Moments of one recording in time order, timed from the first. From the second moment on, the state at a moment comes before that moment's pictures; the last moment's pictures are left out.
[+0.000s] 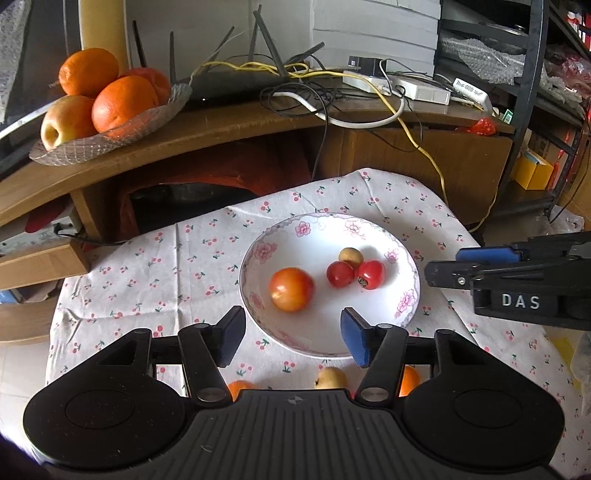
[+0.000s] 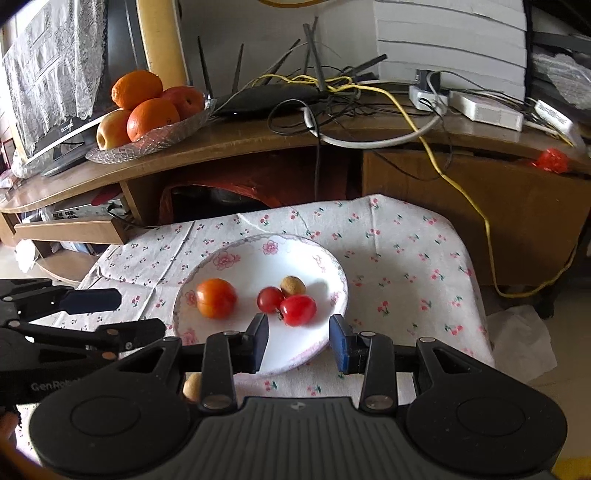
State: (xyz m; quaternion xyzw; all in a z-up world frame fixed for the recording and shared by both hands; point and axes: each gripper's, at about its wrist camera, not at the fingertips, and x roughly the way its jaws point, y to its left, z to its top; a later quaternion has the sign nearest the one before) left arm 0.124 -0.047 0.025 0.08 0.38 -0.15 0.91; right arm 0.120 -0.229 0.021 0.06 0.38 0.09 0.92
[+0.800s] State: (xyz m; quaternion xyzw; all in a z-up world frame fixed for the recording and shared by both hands) left arm 0.088 -0.024 -0.008 0.08 0.44 -0.15 0.88; right arm 0.090 -0.201 -0.020 0.02 0.44 0.14 0.89
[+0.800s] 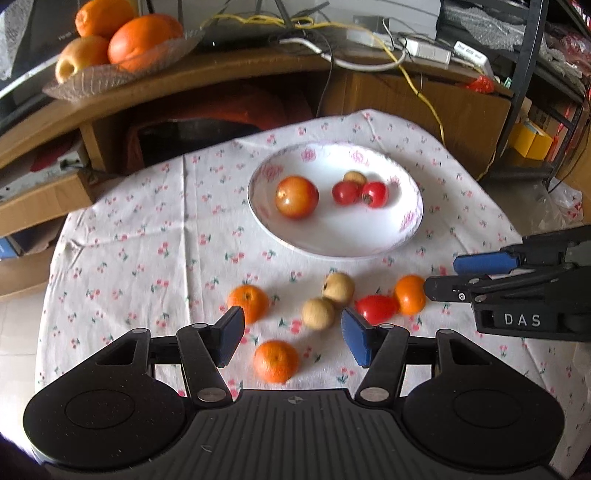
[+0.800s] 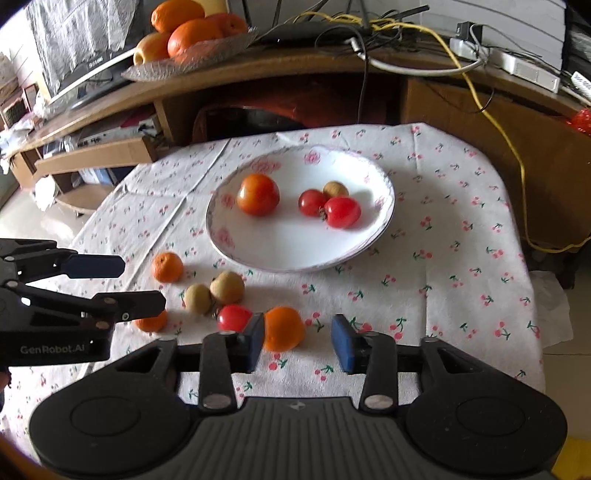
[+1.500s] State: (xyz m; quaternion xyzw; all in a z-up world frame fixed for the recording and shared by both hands) left arm 0.090 -0.013 -0.045 0.08 0.48 -0.17 0.86; right arm 0.112 -0.184 -0.049 -0.01 0.46 0.17 0.87
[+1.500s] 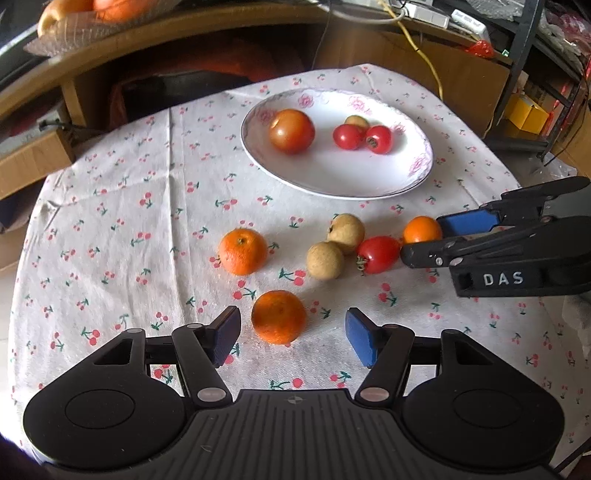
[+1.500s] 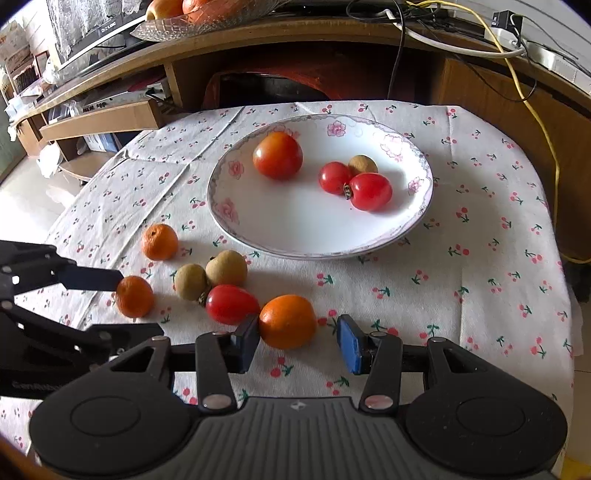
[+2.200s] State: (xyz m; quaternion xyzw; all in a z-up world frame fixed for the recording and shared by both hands) left arm 0.098 -0.013 -0.049 0.09 0.47 -0.17 0.86; right arm 0.108 -0.189 -0.048 -0.02 0.47 0.18 0.86
